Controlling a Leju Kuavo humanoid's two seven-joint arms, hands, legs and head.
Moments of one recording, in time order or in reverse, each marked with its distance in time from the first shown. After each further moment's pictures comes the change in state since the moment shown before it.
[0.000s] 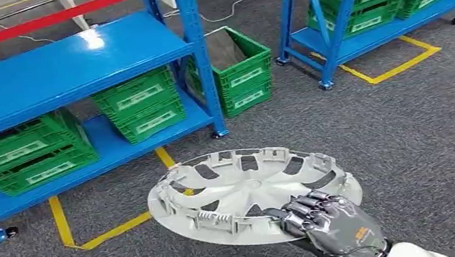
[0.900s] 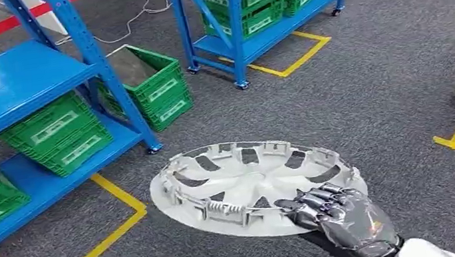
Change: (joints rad) left arm -0.018 0.011 0.002 0.000 -0.055 -0.014 0.024; right arm 0.010 -0.008 -0.050 -0.016 -0.065 0.007 -0.015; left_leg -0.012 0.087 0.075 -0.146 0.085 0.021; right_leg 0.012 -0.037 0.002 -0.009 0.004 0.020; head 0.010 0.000
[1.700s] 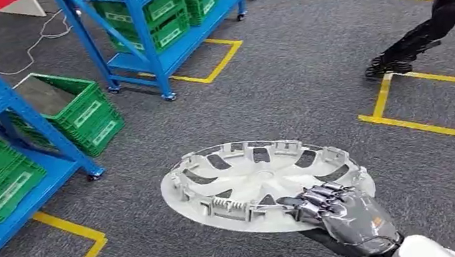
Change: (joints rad) left arm 0.006 0.013 0.002 -0.001 -0.006 -0.001 -0.019; right arm 0.003 0.003 -0.023 0.027 -0.025 0.006 -0.021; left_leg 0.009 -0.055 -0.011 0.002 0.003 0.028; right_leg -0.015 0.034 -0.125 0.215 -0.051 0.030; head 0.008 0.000
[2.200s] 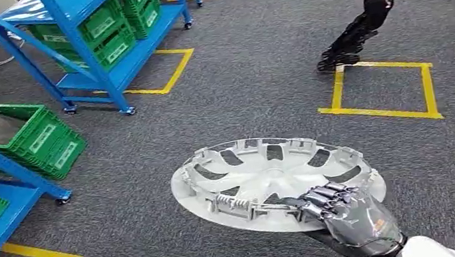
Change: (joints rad) left arm 0.006 0.006 0.006 0.000 0.002 0.000 -0.011; right arm 0.014 0.000 -0.010 -0.009 0.034 -0.017 -0.009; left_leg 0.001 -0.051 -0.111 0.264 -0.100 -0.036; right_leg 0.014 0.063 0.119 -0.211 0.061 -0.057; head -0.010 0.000
